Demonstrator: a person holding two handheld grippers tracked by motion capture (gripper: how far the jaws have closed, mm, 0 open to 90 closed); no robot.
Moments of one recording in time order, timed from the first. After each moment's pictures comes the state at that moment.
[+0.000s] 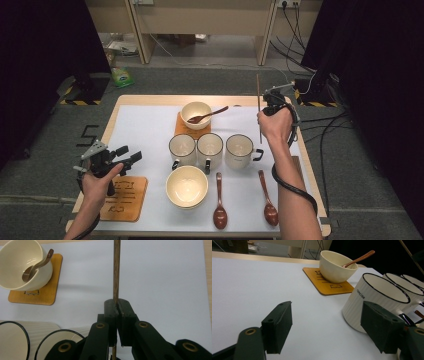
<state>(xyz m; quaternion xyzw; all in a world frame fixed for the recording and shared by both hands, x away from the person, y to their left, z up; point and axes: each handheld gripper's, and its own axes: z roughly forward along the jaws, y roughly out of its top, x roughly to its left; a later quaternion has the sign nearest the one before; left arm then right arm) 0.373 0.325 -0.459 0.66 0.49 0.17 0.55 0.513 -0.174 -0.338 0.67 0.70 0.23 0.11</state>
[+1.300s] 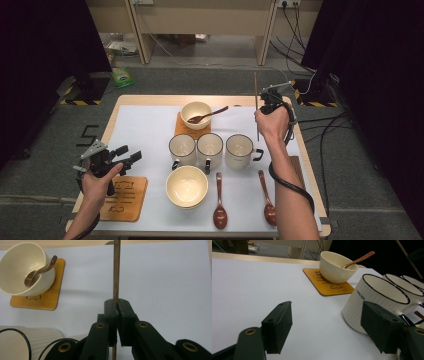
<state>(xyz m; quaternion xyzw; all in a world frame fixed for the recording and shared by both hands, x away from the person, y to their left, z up) 0.373 0.325 -0.459 0.66 0.49 0.17 0.55 0.521 -0.168 -0.341 0.66 0.70 0.24 0.11</state>
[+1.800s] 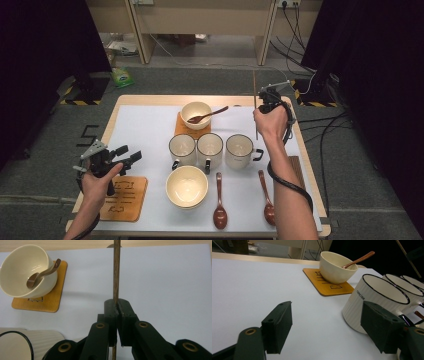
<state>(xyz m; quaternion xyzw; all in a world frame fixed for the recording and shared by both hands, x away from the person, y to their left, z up) 0.373 0.326 -0.458 0.65 0.49 0.17 0.55 0.523 -0.164 -0.340 0.66 0.70 0.25 0.11</state>
